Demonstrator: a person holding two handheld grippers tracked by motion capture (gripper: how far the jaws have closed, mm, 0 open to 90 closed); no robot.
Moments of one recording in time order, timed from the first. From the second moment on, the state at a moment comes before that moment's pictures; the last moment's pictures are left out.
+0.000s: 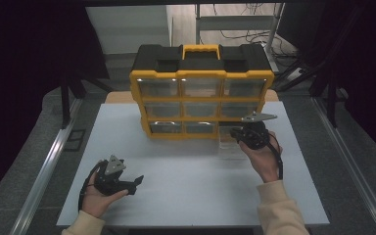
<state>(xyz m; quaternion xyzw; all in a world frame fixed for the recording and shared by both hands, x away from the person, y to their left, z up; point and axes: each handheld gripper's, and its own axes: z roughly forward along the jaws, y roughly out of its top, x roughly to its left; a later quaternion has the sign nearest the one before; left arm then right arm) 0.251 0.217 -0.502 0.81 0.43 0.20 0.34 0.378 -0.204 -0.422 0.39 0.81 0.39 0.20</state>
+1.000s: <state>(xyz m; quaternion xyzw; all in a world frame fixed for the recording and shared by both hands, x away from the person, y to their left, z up) 0.248 0.220 -0.500 0.81 0.43 0.20 0.35 0.344 -0.228 -0.433 0.39 0.79 0.43 0.19</state>
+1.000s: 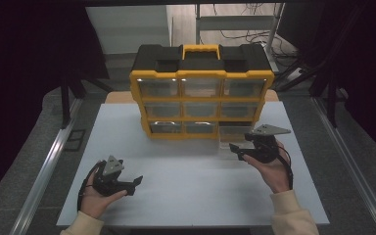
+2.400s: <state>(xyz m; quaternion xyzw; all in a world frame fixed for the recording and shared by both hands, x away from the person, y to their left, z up) 0.249 0.218 -0.501 0.81 0.43 0.20 0.34 0.315 -0.226 -0.470 0.42 0.83 0.33 0.15</state>
